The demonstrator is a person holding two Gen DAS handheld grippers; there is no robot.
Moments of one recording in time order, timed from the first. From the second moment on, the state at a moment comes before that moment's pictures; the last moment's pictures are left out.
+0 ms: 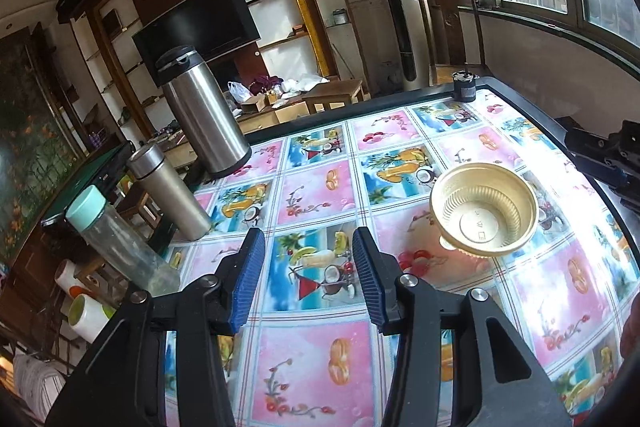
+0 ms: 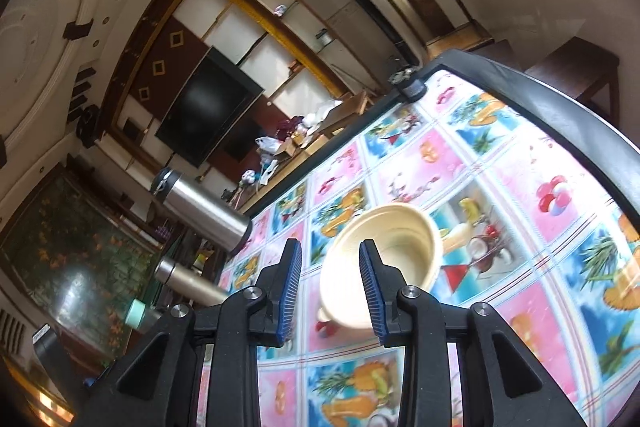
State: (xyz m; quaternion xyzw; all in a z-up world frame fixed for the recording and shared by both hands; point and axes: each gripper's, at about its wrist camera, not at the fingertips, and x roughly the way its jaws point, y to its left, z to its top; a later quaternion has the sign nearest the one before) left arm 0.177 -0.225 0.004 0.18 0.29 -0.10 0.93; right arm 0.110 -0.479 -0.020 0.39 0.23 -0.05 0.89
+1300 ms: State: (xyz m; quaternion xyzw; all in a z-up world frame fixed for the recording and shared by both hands) left arm 0.242 -0.310 -0.072 0.11 0.39 -0.16 0.90; right arm 0.150 -0.502 -0.095 0.42 0.30 -0.08 0.85
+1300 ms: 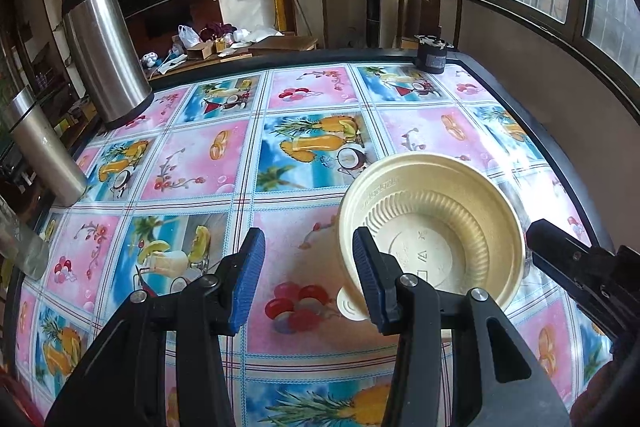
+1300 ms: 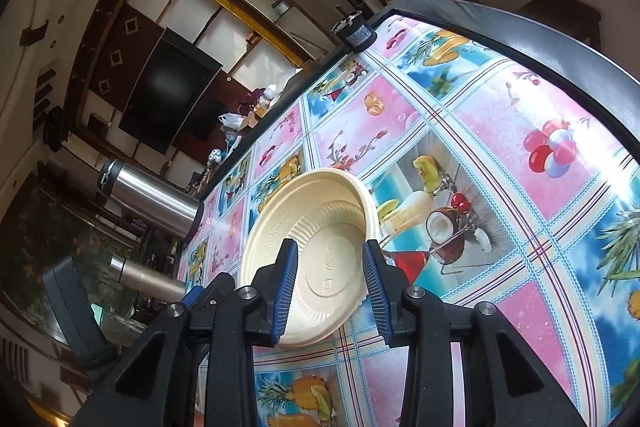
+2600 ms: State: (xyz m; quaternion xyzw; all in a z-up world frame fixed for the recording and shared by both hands) left arm 0.248 -0.314 -0.092 0.11 0.42 -0.17 0.88; right arm 0.153 -0.501 -0.102 0.42 0.31 -0.09 0.85
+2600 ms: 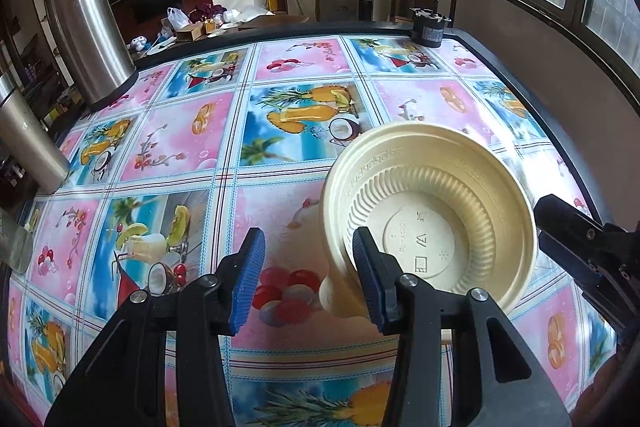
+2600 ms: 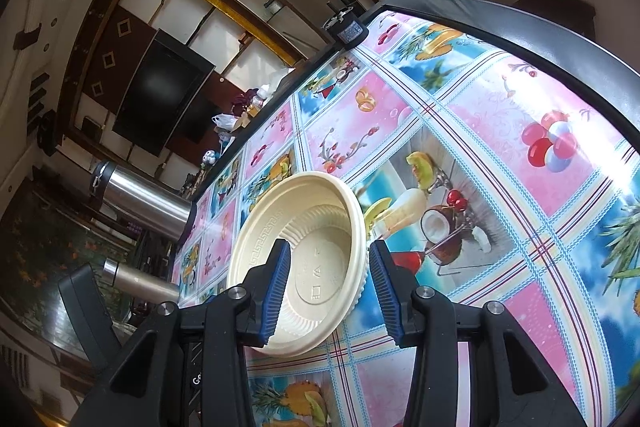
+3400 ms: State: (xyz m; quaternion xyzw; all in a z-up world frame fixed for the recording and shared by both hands) left arm 0.278 -0.293 -0.114 -0.04 0.54 -0.28 0.79; right arm 0.154 -0.501 -0.112 0.45 0.32 -0.07 0.83
